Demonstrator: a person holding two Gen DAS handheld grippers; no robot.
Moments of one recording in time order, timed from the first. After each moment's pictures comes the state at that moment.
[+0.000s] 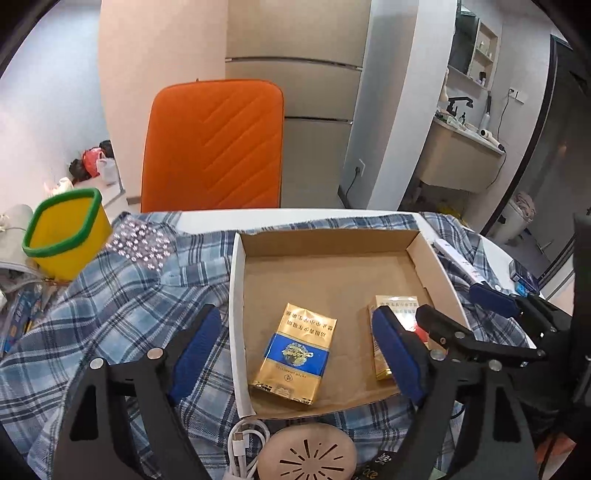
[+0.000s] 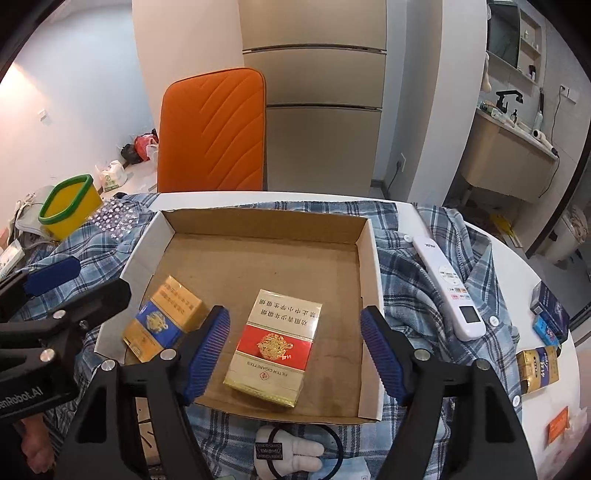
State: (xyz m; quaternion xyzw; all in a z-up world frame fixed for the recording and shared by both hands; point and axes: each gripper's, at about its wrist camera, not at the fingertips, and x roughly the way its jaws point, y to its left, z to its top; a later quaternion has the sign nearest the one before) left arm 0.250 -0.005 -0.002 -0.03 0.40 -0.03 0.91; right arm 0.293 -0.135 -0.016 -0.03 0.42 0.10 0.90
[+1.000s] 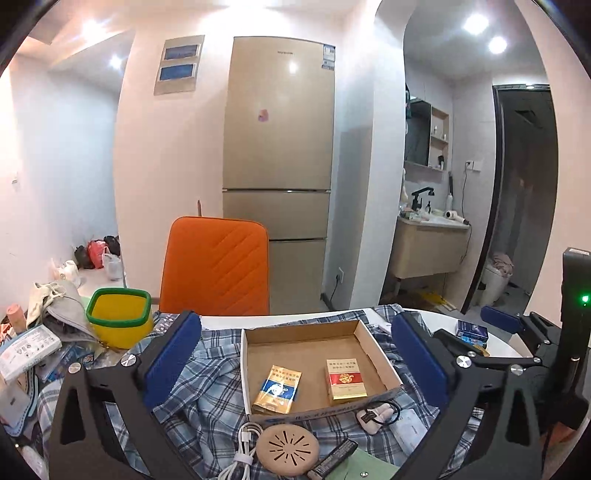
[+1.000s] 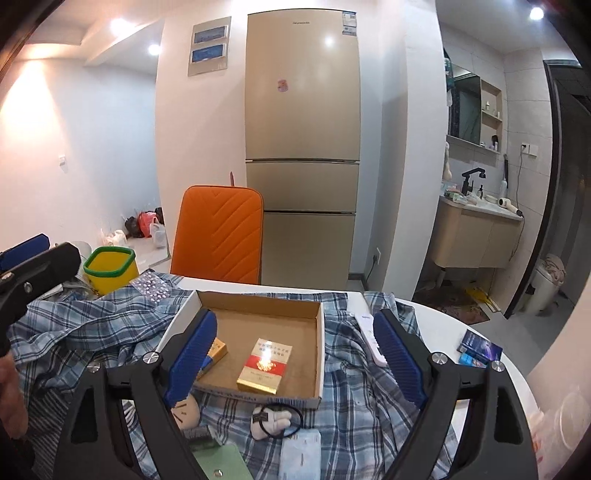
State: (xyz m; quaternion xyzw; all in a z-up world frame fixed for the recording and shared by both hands) left arm 0.105 -0.010 0.093 -0.02 0.17 -0.05 0.98; right arm 0.141 -0.185 0.090 -0.02 0.23 0.08 0.97
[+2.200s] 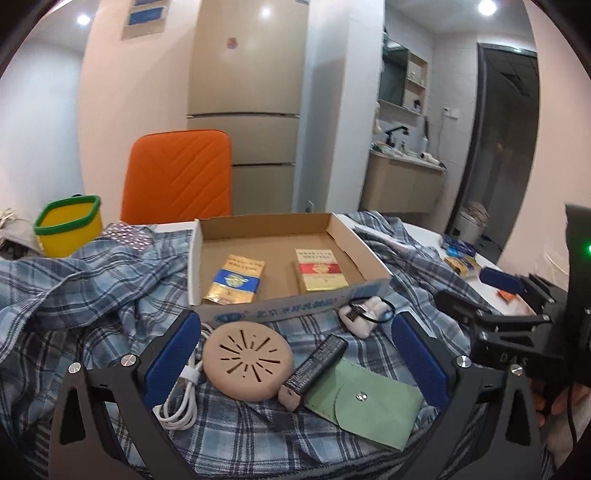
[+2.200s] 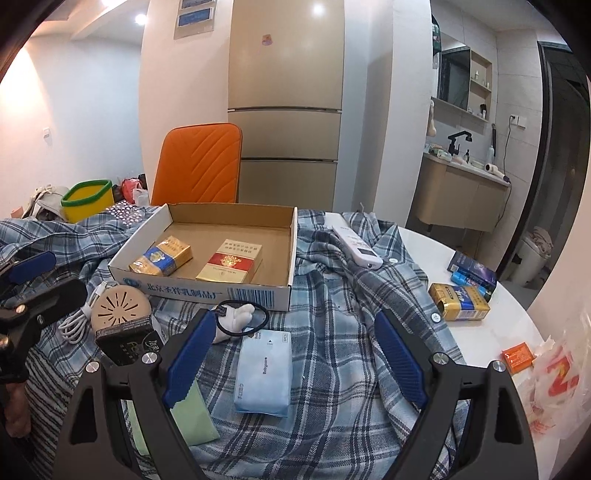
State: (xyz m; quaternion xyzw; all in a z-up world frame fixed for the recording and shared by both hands) left arm 0.099 -0.032 -0.026 -0.01 0.28 -0.12 0.95; right arm 0.119 -0.208 -0.017 -0.03 0.30 0.06 0.95
